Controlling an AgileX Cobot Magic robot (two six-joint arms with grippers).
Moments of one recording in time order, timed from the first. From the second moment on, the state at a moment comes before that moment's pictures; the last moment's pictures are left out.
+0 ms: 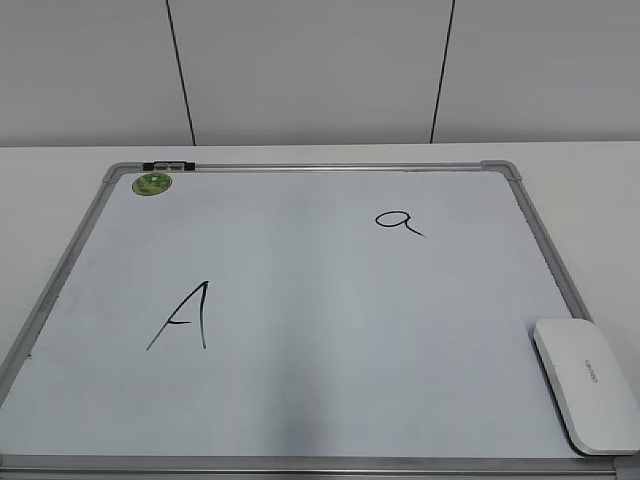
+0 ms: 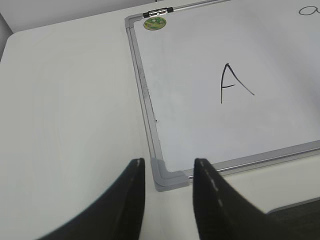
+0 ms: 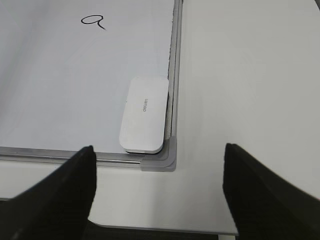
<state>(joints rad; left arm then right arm) 0.00 0.01 -0.52 -0.15 1.11 0.21 0.02 -0.02 -0.49 0.05 1.14 -0.05</state>
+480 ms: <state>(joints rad) 0.00 0.01 -0.52 -0.15 1.11 0.21 0.02 -0.02 -0.49 0.05 1.14 -0.05</state>
